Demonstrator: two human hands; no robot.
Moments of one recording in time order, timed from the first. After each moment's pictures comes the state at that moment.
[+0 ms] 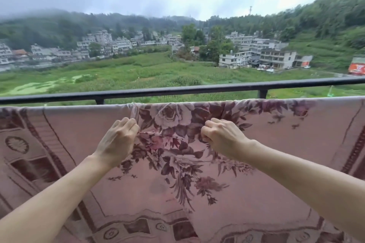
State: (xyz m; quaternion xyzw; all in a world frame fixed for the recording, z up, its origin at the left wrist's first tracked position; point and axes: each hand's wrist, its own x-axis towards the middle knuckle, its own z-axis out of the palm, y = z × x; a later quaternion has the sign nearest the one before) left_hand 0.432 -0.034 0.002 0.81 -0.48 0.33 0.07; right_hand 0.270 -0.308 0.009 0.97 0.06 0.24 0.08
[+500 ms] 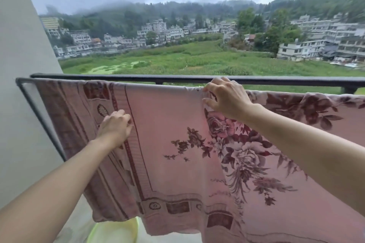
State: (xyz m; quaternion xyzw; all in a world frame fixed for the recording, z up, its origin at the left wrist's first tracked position) left_hand 0.479 0.133 -0.015 0.96 -0.16 0.22 0.03; right_hand 0.387 -0.196 0.056 0.94 0.11 0.32 -0.02
